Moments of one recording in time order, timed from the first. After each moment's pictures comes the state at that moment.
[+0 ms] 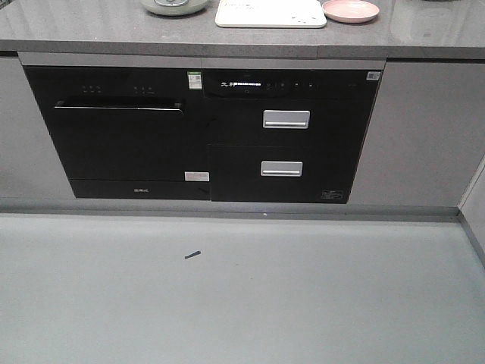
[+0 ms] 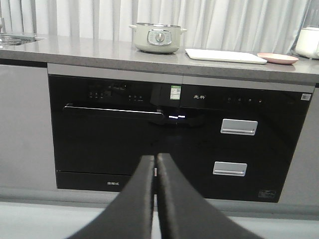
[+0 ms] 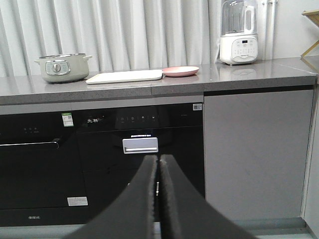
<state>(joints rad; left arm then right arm) -0.01 -0.01 0.03 0.06 0.12 -0.20 -0.03 -0.01 0.03 -0.09 0.02 0.15</state>
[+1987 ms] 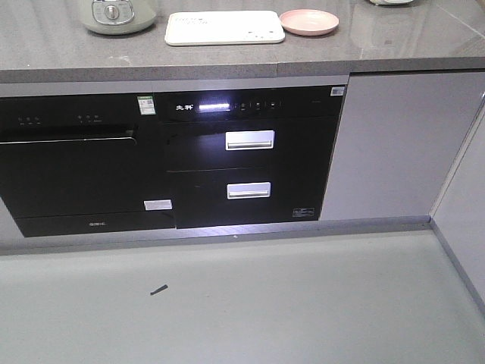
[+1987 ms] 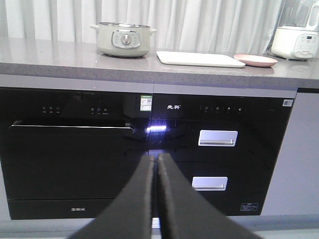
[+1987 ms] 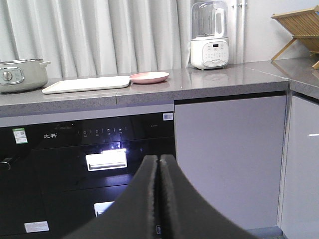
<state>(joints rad) -0.01 -0.01 0.03 0.06 0.12 -0.20 -0.03 -0.01 0.03 -0.09 0.02 0.15</state>
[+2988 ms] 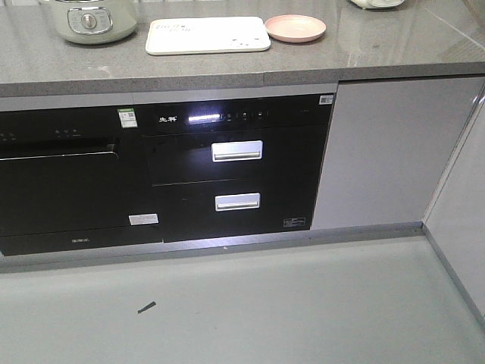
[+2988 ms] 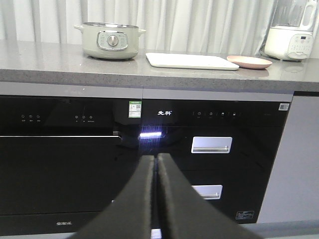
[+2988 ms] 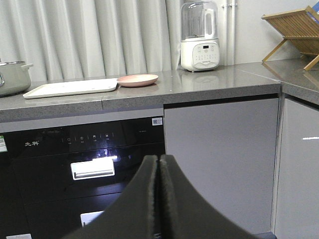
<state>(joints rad) -0.01 -0.01 0.03 0.06 0.12 -0.20 -0.03 -0.01 0.03 -0.09 0.02 0.15</state>
